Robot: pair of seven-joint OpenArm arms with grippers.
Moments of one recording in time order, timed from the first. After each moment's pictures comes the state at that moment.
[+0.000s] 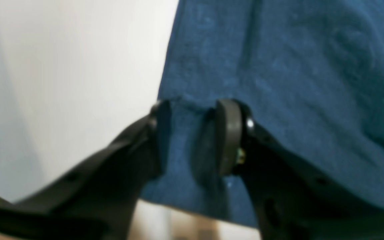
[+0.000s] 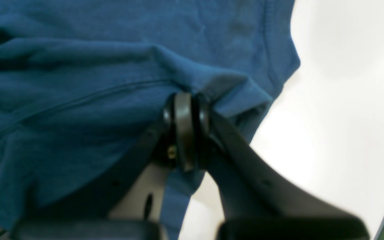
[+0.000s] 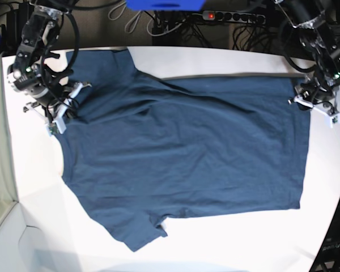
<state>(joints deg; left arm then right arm) 5.8 -10.0 -36.8 86.9 -16.4 -16.0 53.4 -9.9 2.9 24.9 103.5 6.1 39.9 -52.9</state>
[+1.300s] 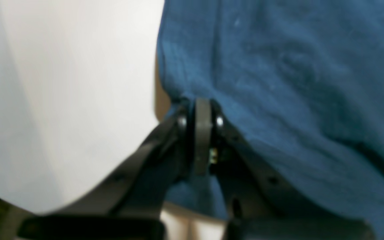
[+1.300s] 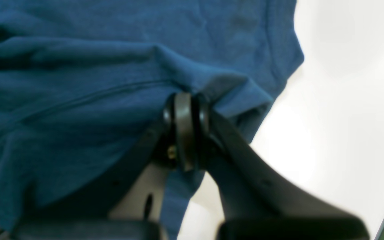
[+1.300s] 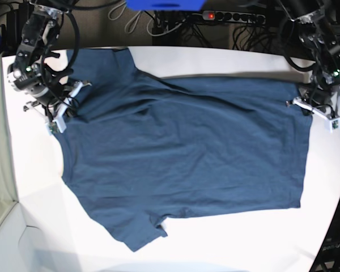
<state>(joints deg) 8.8 -9.8 -34.2 94.4 -17.0 -16.0 51.8 -10.2 2.9 25.0 103.4 6.1 39.9 -53.1</state>
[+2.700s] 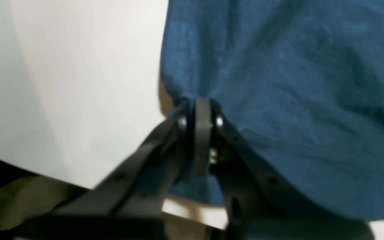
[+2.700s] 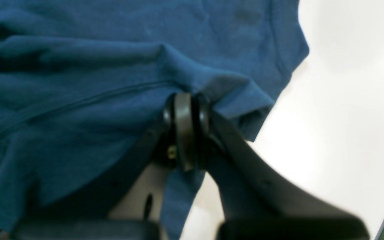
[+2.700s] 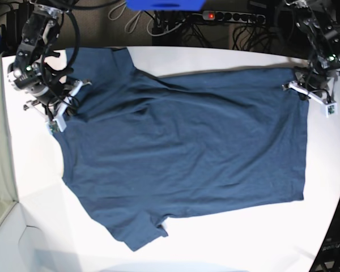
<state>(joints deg) 14.9 -8.2 -34.2 98.1 -17.1 -16.0 51.6 -10.4 2.9 25.0 103.4 6.0 39.9 -53.3</state>
